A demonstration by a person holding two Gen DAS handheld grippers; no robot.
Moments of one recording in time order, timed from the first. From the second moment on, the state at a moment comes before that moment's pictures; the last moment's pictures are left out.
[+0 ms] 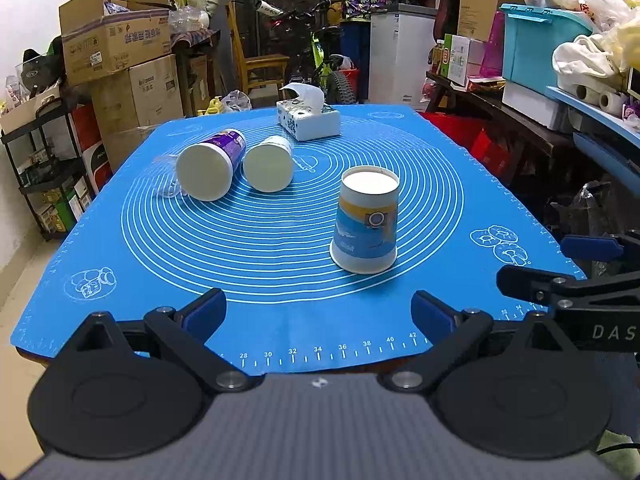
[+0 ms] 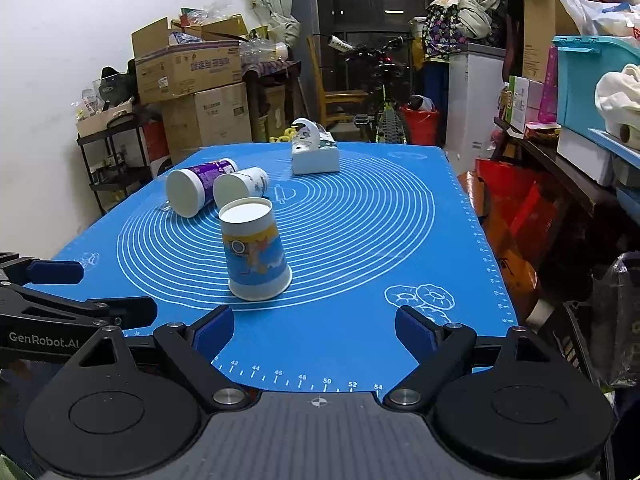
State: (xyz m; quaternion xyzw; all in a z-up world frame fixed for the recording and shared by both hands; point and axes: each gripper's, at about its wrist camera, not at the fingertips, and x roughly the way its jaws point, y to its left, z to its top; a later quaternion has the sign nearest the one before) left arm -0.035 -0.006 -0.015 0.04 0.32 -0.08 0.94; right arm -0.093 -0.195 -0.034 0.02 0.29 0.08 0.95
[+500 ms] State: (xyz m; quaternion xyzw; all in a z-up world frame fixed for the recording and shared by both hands) left arm -0.036 -0.009 -0.017 0.04 0.33 -0.09 0.94; right arm -0.099 -0.201 -0.034 0.03 0.29 0.08 0.95
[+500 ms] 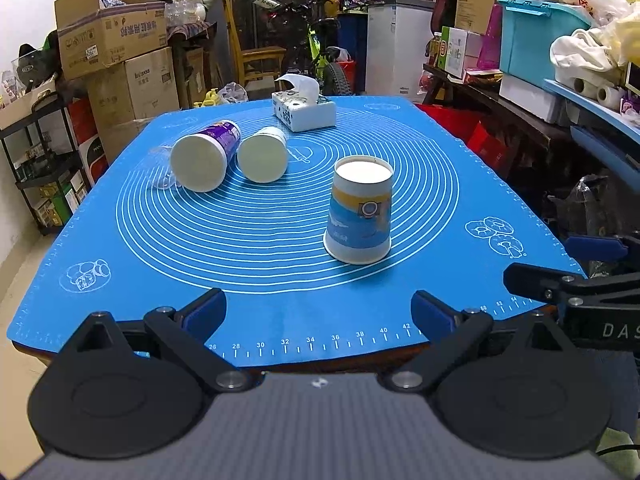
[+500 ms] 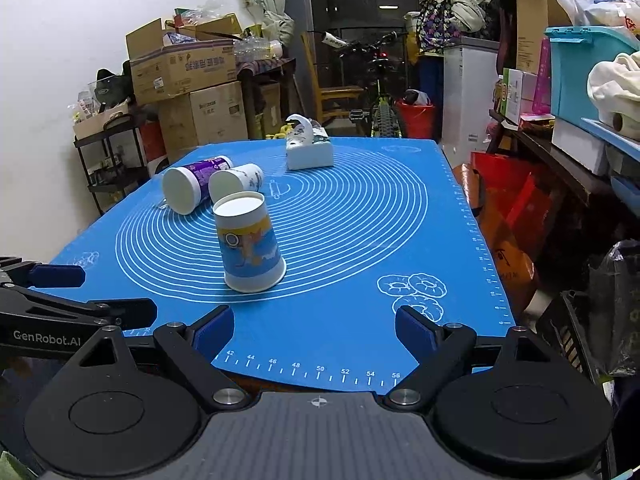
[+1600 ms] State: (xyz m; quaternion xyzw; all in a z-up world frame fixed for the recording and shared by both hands) left arm -0.038 -0.010 -0.016 0.04 0.33 -0.09 0.94; right arm -0.099 -0.203 -0.037 0.03 0.29 0.07 0.95
